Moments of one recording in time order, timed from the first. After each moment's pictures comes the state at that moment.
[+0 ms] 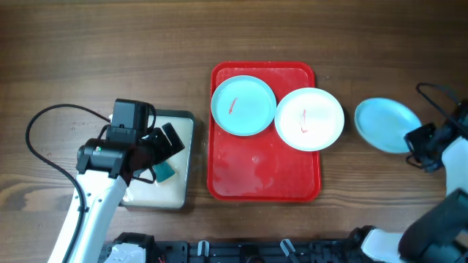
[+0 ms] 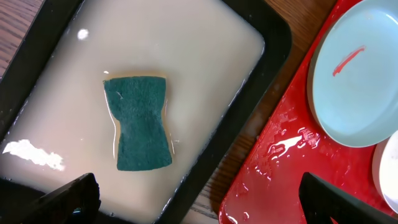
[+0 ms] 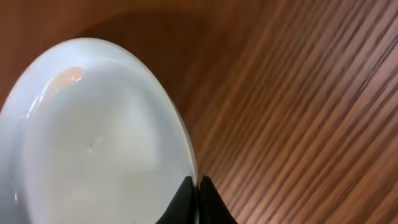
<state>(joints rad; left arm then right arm) -0.15 1.13 0.91 -1.00 0.05 -0.68 -0.63 1.53 0.90 -0.66 -0.02 0.51</state>
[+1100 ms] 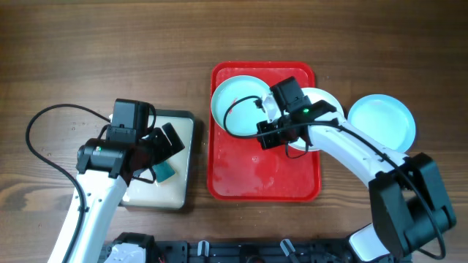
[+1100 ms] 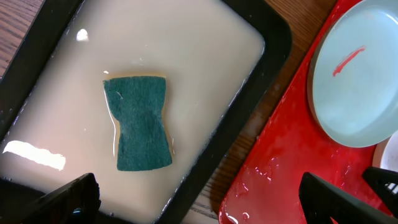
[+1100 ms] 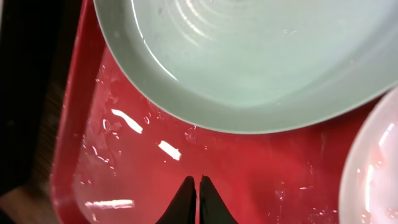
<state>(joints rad) -0.15 1.13 0.91 -1.00 0.05 -0.68 0.49 1.71 1.02 -0.56 -0.34 0.17</state>
